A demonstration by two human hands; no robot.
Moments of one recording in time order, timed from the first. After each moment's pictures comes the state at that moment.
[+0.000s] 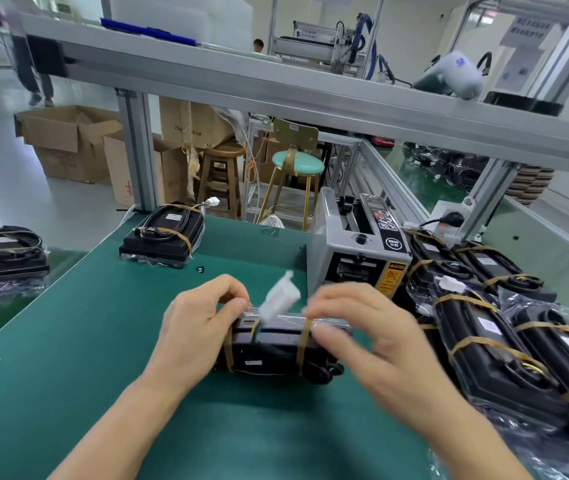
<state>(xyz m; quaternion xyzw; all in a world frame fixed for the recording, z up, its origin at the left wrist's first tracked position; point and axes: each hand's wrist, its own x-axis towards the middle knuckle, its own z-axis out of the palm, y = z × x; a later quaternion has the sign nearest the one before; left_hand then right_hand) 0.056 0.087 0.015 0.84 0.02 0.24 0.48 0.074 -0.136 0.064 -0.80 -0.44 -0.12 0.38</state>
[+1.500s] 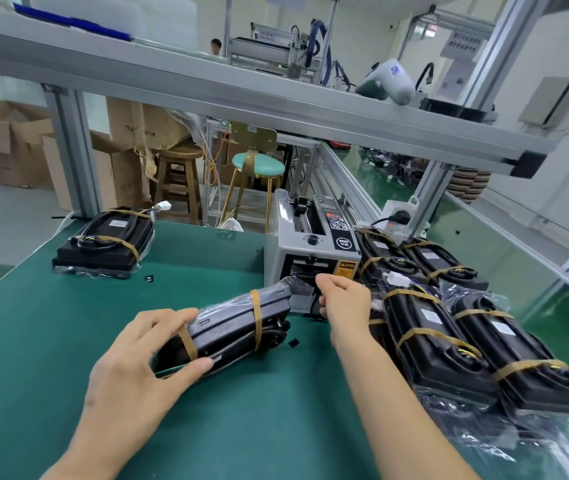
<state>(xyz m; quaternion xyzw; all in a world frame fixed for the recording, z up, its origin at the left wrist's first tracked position) 0.033 0.078 -0.017 0.86 0.00 0.29 0.41 0.177 -0.137 0.015 -0.73 0.17 -0.08 0.66</state>
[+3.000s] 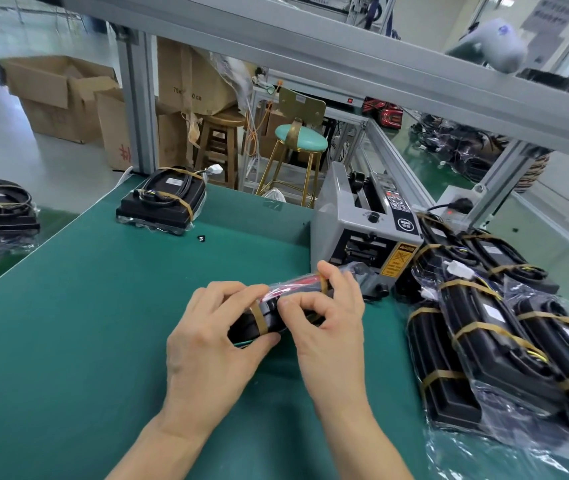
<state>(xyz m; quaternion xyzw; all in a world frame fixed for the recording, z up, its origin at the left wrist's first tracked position) 0.023 0.052 -0.018 0.84 0.04 0.36 0.39 0.056 -0.065 0.020 -0.82 -0.07 -0.06 0.56</state>
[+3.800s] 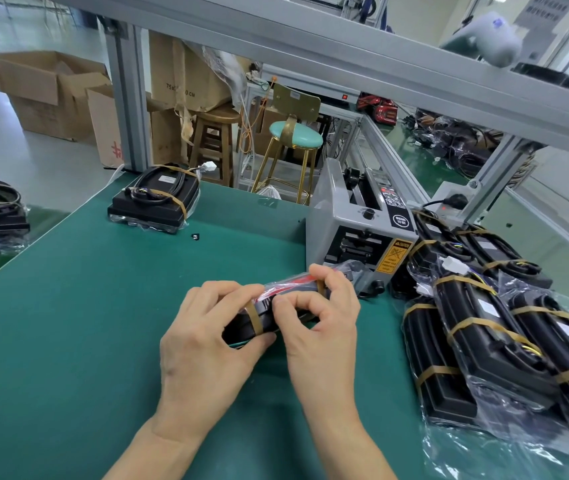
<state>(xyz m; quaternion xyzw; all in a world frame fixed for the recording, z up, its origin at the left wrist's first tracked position) 0.023 0.050 -0.019 0.84 0.03 0.37 0.39 0.053 -0.061 0.012 -0.81 -0.06 -0.11 0.58</state>
